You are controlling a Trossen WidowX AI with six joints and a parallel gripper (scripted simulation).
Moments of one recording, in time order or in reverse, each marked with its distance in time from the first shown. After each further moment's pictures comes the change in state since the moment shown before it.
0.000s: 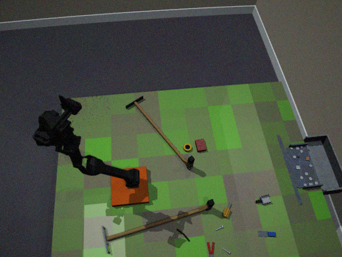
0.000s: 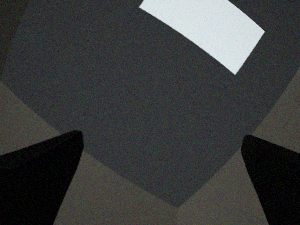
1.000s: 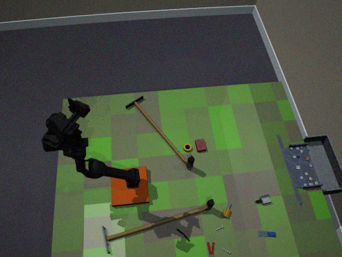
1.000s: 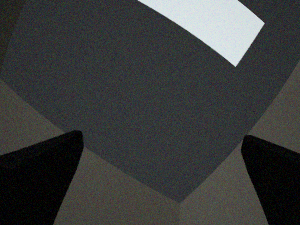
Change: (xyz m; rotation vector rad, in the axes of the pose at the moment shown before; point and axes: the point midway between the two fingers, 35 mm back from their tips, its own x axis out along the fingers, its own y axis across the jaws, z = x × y) arm 0.011 -0.002 -0.039 0.014 0.014 -0.003
